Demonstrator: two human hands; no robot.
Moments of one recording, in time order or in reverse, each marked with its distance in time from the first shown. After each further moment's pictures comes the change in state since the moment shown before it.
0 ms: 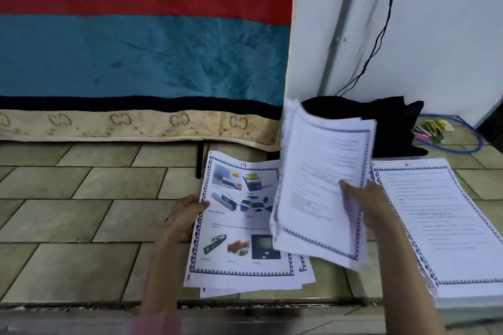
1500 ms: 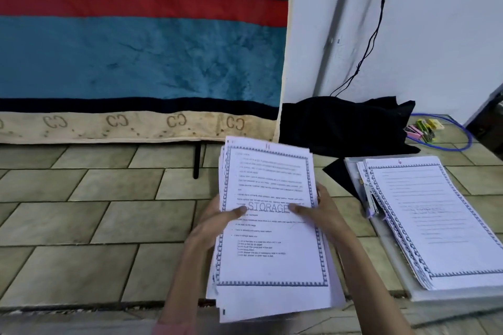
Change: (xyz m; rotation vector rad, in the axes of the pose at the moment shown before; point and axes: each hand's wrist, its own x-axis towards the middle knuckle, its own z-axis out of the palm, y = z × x) left_hand -0.019 -0.012 0.047 -0.052 -0.258 0.237; right_hand -0.030 0.030 0.049 0.017 -0.373 -0.082
